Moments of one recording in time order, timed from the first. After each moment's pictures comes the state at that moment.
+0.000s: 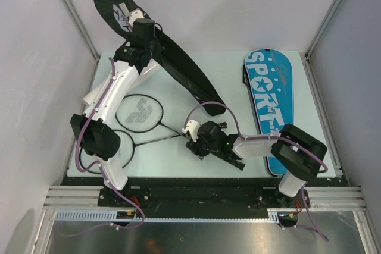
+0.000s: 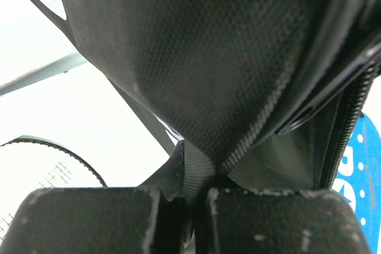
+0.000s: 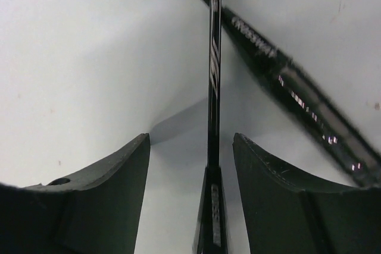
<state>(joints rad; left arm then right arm) -0.34 1.79 1.93 -0.61 -0.36 -0.59 1.00 1.65 0.73 0.21 -0.01 -0.06</state>
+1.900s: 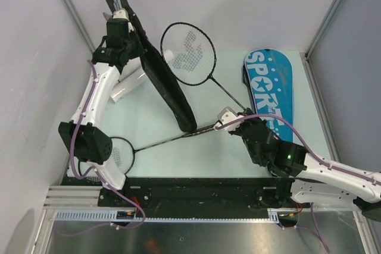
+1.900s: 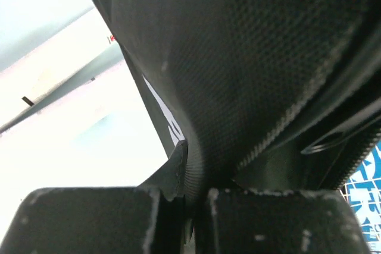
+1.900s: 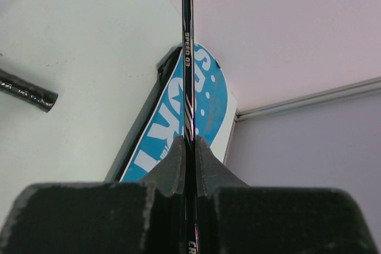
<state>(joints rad) -0.16 1.71 1.86 -0.62 -0.08 -0.41 1.17 0.84 0.83 -0.29 0.93 -0.64</state>
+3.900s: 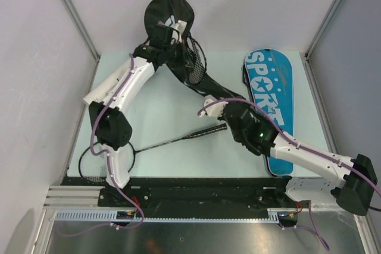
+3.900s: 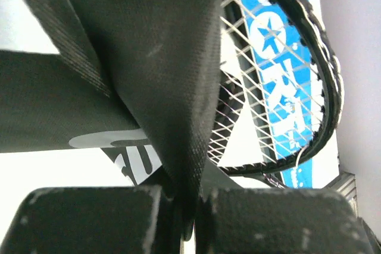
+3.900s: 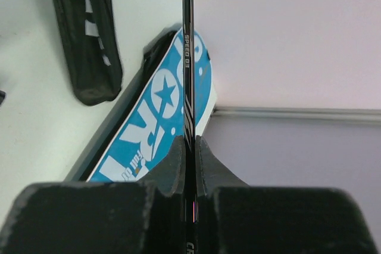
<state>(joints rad) -0.40 1.95 2.03 -0.76 0.28 -0.49 1.00 1.16 0.92 -0.16 0.79 -0.89</state>
